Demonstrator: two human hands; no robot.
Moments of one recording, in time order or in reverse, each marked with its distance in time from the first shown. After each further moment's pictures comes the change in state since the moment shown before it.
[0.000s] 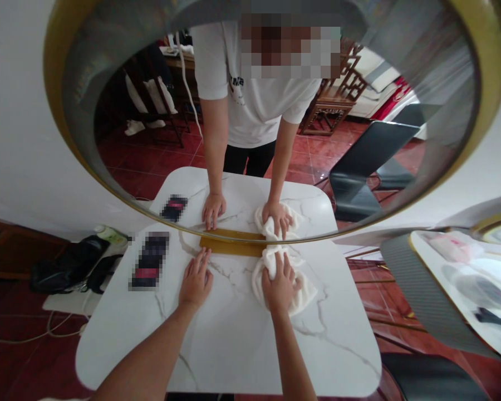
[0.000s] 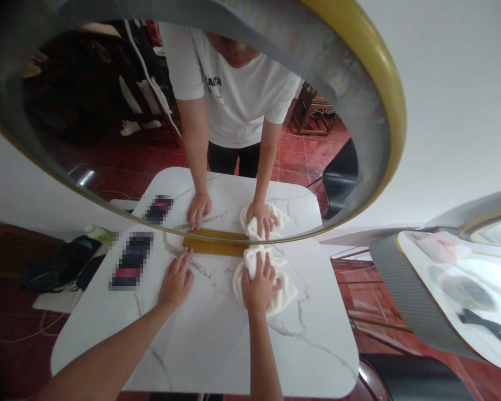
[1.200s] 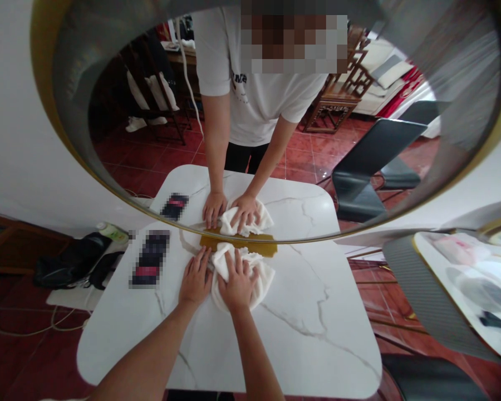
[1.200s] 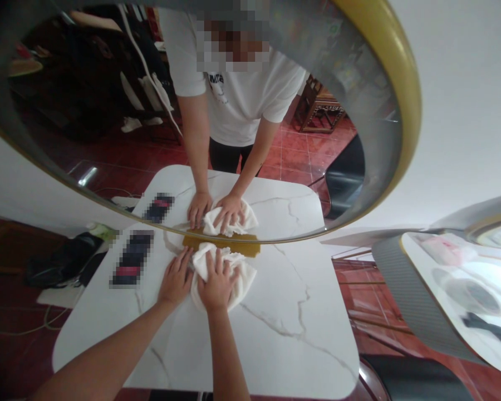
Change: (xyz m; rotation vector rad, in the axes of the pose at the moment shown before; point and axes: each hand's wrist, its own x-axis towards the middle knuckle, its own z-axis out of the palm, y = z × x) left_hand 0.000 -0.002 0.002 0.013 -0.017 0.026; right_hand -0.036 -0.094 0.017 0.074 -0.157 -0.380
